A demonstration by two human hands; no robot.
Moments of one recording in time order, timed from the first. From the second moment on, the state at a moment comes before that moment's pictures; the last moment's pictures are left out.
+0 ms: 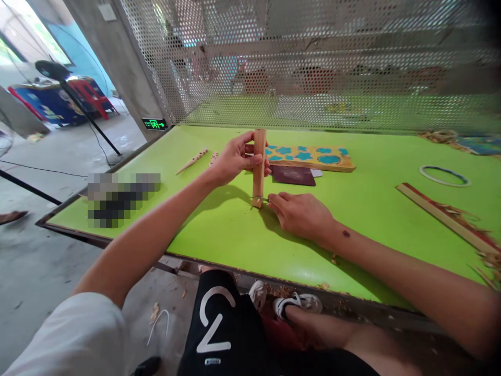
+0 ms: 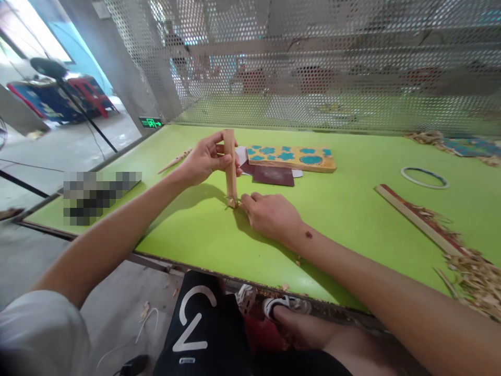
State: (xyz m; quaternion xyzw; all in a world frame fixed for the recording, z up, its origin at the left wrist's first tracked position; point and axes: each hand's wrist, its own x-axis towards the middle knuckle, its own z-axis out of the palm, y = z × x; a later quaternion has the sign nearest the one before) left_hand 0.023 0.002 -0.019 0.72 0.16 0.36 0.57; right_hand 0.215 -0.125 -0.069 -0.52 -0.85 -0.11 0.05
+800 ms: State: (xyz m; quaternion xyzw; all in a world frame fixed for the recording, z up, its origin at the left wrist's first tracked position) left_hand 0.030 -0.003 -0.012 0.79 0.29 0.42 0.34; right_hand 0.224 -0.103 -0.074 -0.49 -0.85 -0.13 0.14
